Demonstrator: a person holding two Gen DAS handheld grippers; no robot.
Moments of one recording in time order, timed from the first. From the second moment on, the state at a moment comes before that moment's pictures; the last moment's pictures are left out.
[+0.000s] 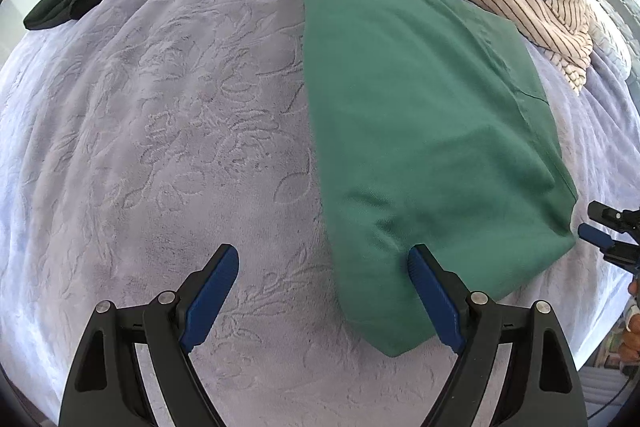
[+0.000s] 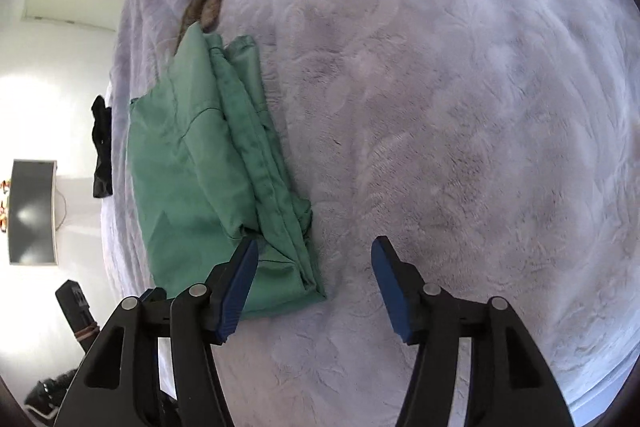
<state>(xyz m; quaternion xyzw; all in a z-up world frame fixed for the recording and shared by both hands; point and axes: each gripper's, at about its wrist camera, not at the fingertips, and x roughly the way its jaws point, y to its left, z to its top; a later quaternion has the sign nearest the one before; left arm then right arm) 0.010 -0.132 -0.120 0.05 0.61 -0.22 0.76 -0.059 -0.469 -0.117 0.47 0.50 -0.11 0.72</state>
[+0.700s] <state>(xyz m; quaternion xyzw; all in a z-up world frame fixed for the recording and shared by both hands) 0.043 -0.146 -0.106 0.02 0.59 -0.26 0.76 -0.002 -0.477 -0.099 0.45 0.50 -0.04 0.74</state>
